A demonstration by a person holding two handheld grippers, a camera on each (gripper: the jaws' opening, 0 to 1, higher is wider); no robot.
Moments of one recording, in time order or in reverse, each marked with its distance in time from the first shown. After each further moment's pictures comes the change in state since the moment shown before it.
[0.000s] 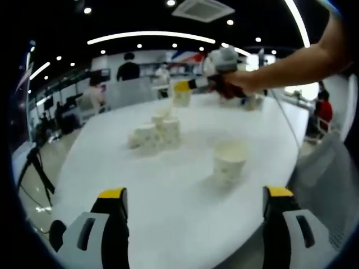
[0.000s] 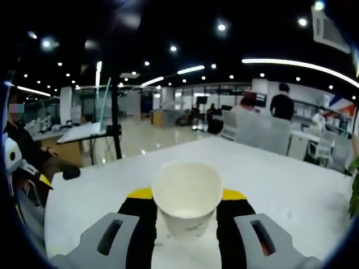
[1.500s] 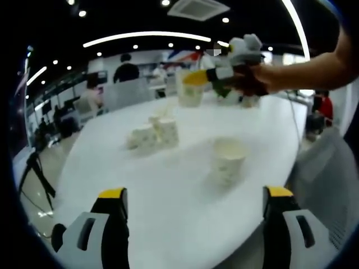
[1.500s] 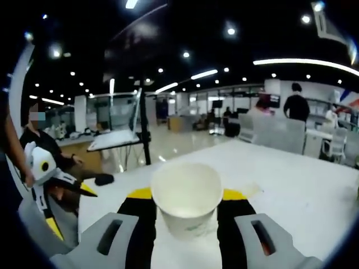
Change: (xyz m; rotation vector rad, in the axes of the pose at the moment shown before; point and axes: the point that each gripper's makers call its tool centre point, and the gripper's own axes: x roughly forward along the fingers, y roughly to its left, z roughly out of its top) left arm 0.001 -0.003 -0.001 0.028 0.011 -0.008; right arm -0.060 0.091 0.009 0.042 -0.042 0.141
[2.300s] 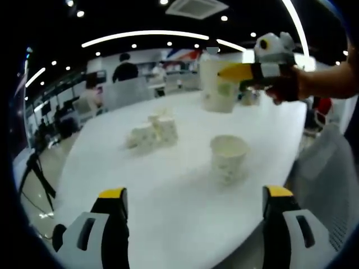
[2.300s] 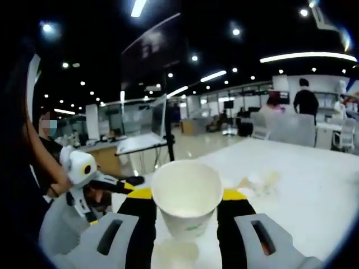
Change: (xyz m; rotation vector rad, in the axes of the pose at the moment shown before) left arm 0.001 0.001 -0.003 0.012 0.011 0.000; right arm -0.055 0.077 -0.008 0.071 -0.032 0.093
